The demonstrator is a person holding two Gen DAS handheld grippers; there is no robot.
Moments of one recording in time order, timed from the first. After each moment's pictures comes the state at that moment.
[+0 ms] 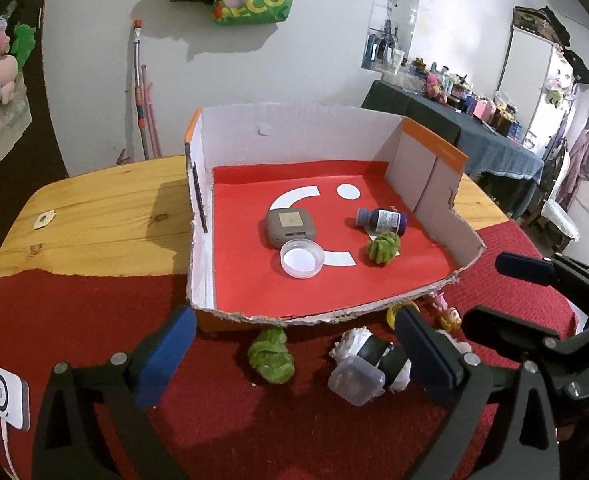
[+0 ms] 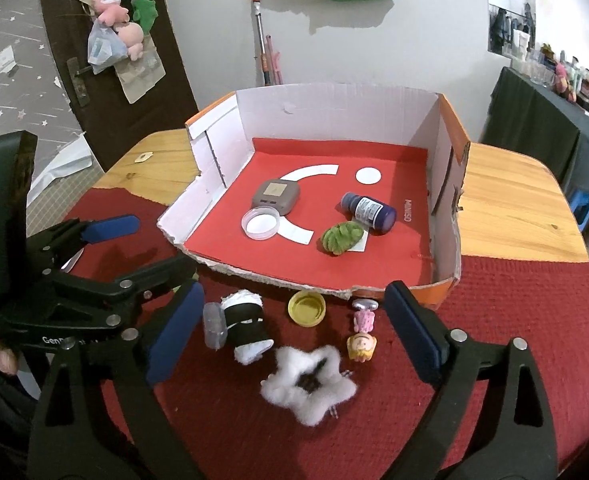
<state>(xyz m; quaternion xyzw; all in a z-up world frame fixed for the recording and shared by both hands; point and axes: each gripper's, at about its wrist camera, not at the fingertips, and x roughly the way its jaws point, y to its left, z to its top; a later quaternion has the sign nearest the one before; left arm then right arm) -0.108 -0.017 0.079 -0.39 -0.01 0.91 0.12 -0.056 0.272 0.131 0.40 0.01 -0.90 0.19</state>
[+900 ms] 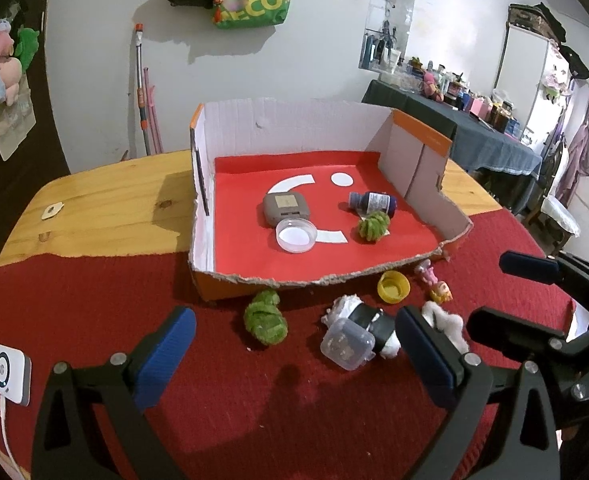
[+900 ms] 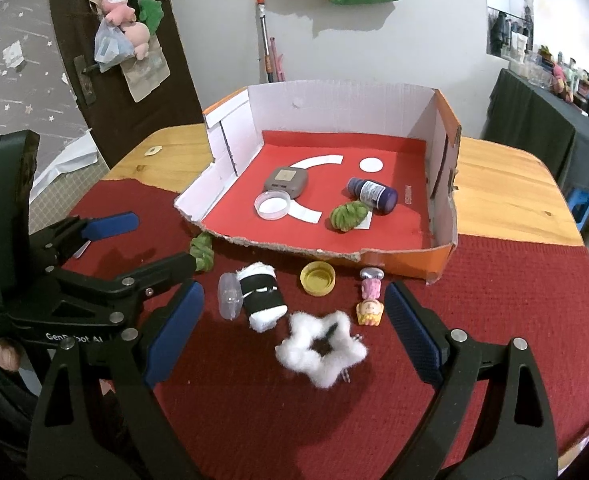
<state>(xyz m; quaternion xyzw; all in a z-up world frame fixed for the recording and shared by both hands) -0.077 -0.015 0.074 -0.39 -0.01 0.91 0.12 -0.022 0.271 0.130 0.39 0.02 -0.90 0.19</state>
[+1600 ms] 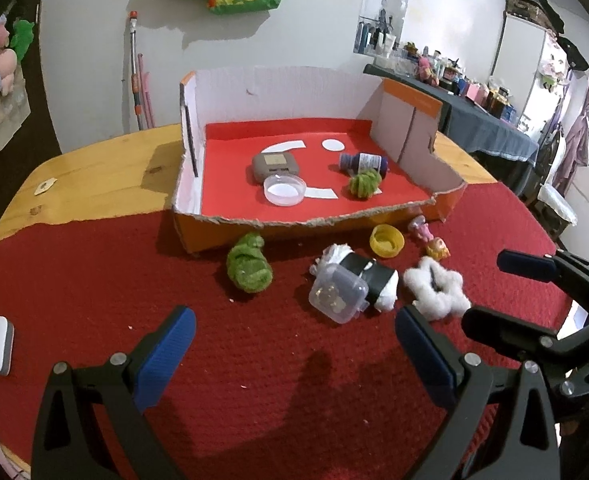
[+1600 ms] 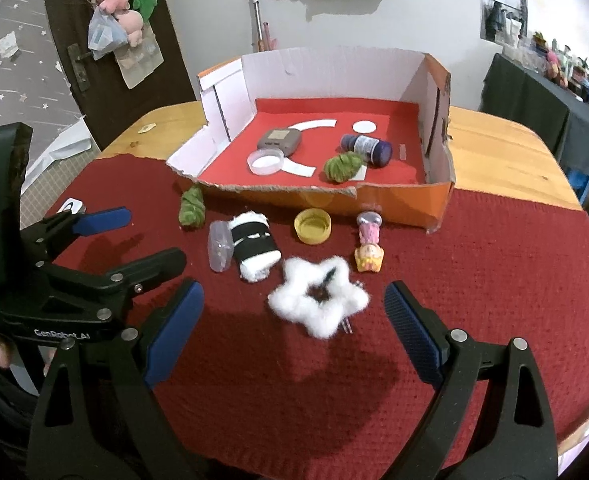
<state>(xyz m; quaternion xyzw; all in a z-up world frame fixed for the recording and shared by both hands) -0.056 -0.009 0.047 -0.41 0.00 0.90 0.13 -0.001 0.280 0.098 0.41 0.02 -0.89 0.17</state>
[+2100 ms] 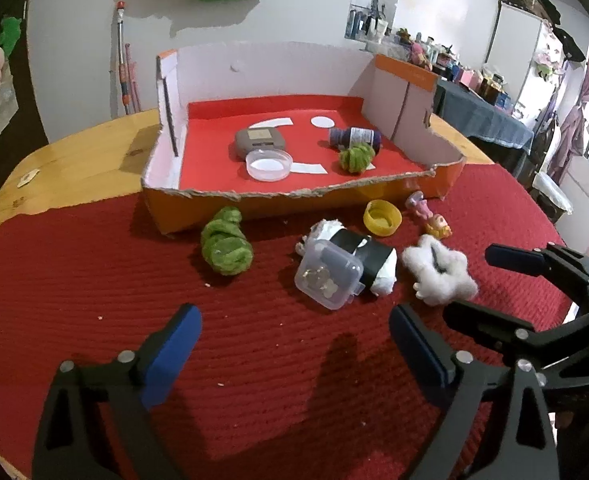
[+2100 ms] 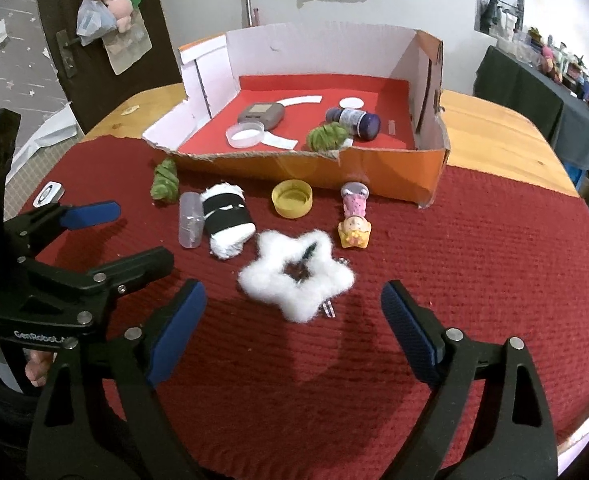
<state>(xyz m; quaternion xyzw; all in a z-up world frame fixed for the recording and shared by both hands) -0.062 0.001 0.025 -0.43 0.00 0.89 0.14 -0.009 0.283 0.072 0.43 0.03 -0.89 0.15</state>
